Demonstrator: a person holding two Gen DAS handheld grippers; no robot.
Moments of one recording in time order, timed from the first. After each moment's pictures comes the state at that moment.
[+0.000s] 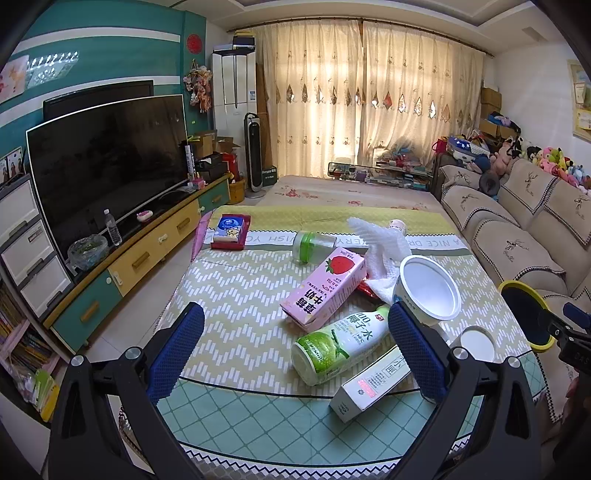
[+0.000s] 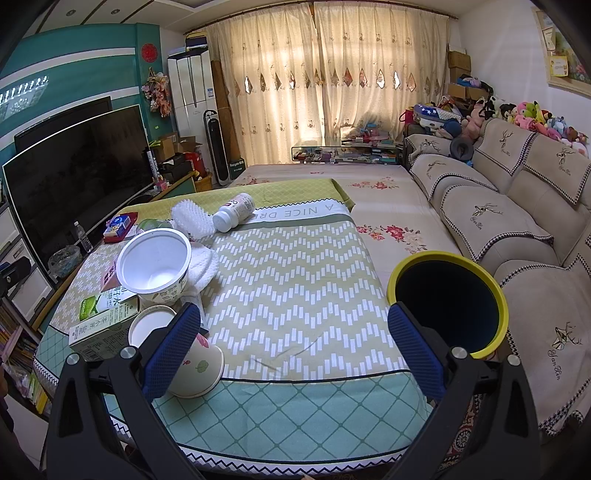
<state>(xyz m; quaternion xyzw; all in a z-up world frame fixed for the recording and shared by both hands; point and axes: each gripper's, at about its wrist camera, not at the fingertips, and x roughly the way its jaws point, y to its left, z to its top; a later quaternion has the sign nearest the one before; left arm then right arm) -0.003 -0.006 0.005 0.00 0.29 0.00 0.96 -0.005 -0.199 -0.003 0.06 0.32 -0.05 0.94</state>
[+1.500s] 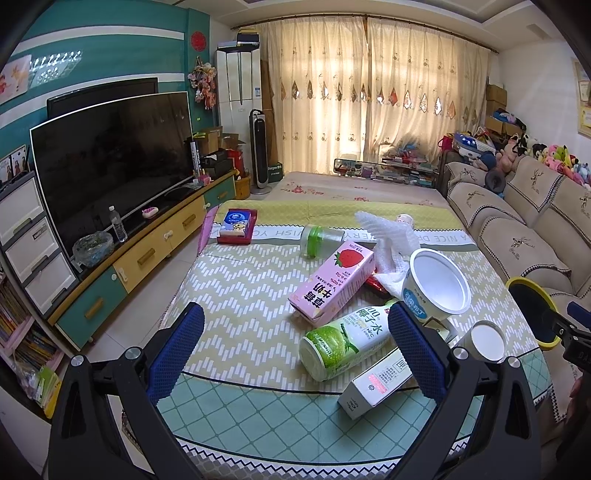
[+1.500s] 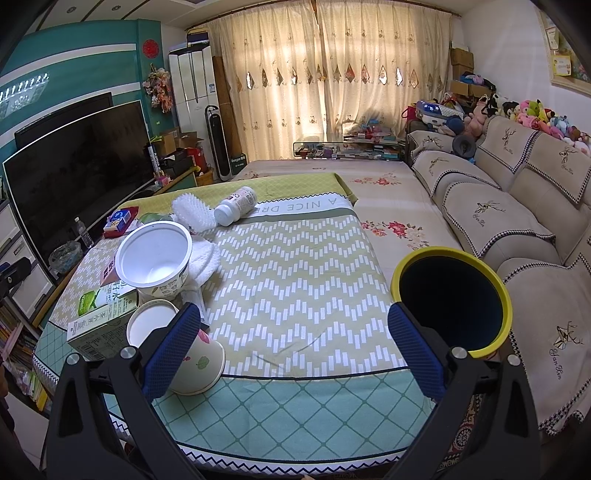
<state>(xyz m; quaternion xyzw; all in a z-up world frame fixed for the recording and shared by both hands) -0.002 -0.002 -0.003 0.00 0.29 0.02 0.96 0.002 -0.199 -0.010 0.07 0.32 -0.05 0.94</state>
